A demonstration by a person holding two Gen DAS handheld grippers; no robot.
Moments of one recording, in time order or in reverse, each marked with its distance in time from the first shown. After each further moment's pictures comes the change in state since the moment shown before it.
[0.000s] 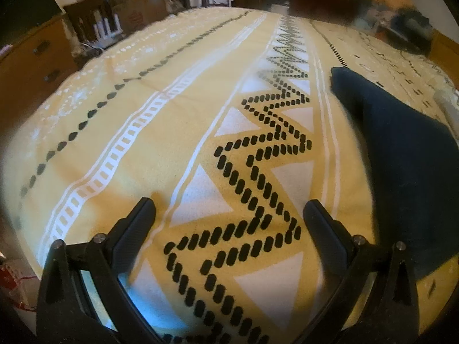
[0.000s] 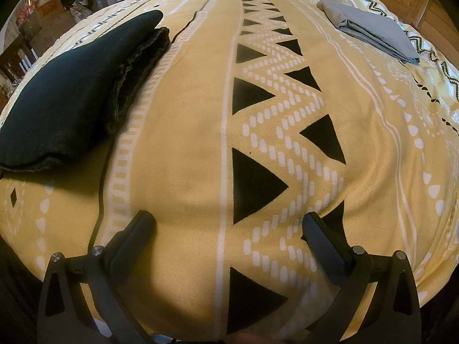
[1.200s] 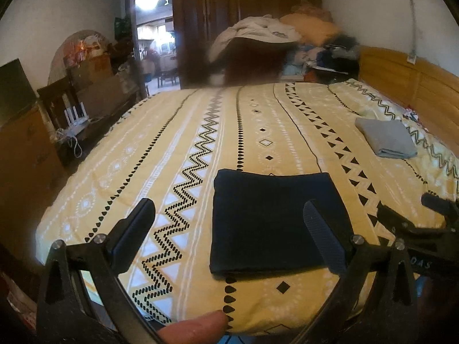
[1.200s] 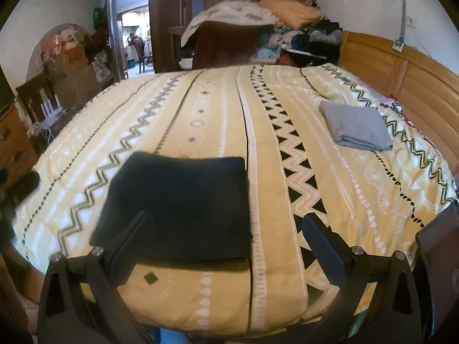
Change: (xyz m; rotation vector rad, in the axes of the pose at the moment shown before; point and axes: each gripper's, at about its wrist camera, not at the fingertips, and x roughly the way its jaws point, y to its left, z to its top) left arm -0.228 -0.102 0.029 0.210 -0.338 -0.142; right arm -0.213 0.149 0.052 0.013 -0.378 -0.032
